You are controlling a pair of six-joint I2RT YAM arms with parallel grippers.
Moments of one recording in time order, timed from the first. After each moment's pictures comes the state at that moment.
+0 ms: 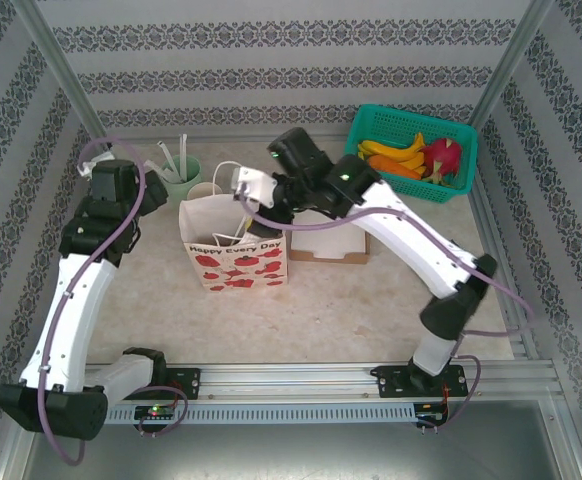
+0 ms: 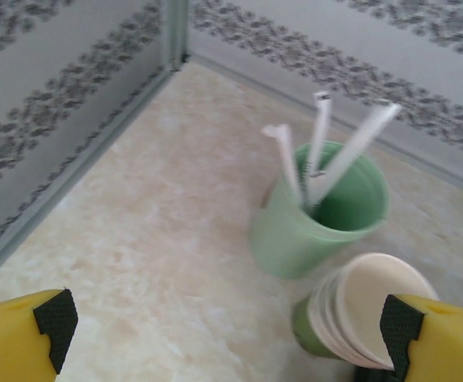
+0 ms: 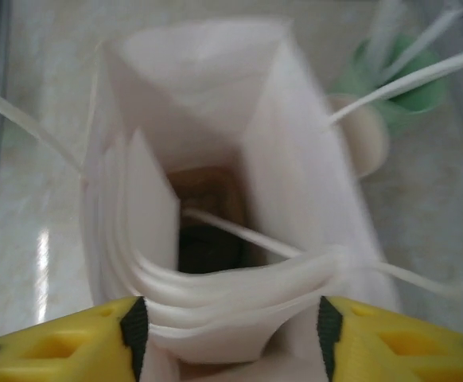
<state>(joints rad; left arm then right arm) -0.06 1.06 1.22 -0.80 -0.41 -0.48 0.80 1.68 1.92 -0.98 -0.29 -0.50</state>
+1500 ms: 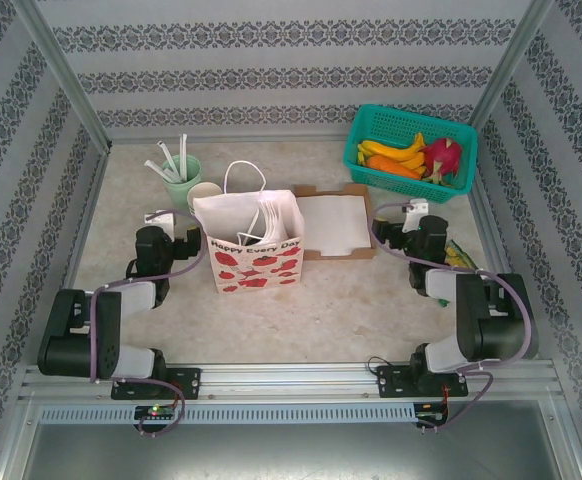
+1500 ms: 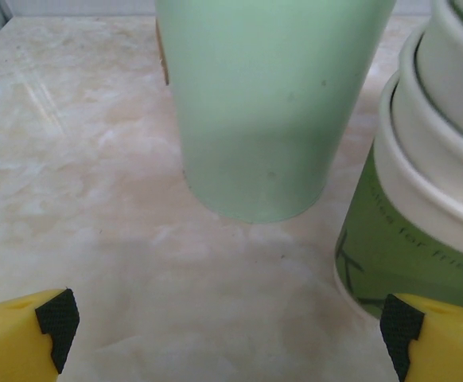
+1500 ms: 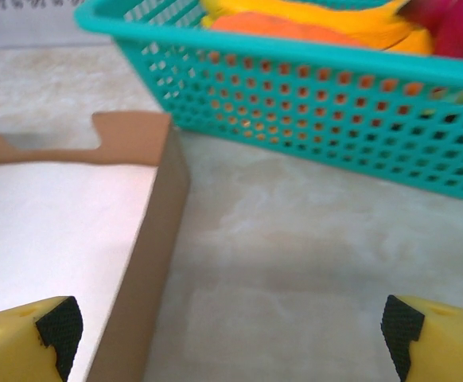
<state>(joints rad) 0.01 1.40 0.36 0.61 -0.05 -0.02 -0.01 1.48 0.42 0.65 -0.16 0.04</state>
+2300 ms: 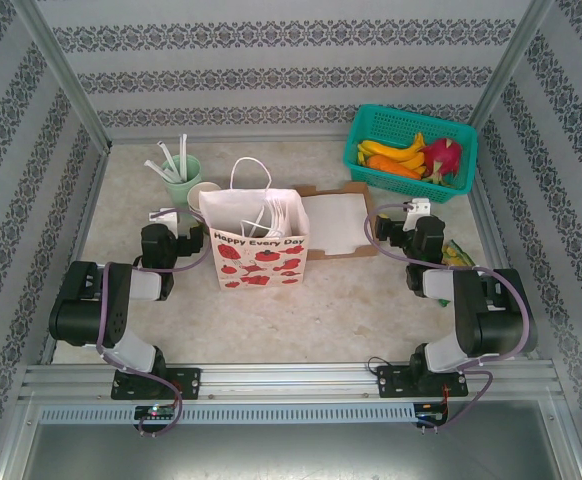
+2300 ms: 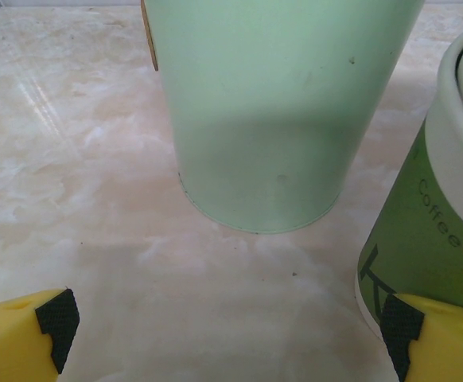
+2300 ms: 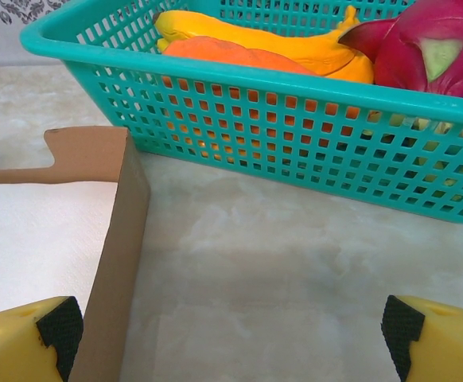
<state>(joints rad) 0.01 1.57 0.40 0.74 -0.07 -0.02 0.00 1.50 0.41 0.72 -0.03 0.04</state>
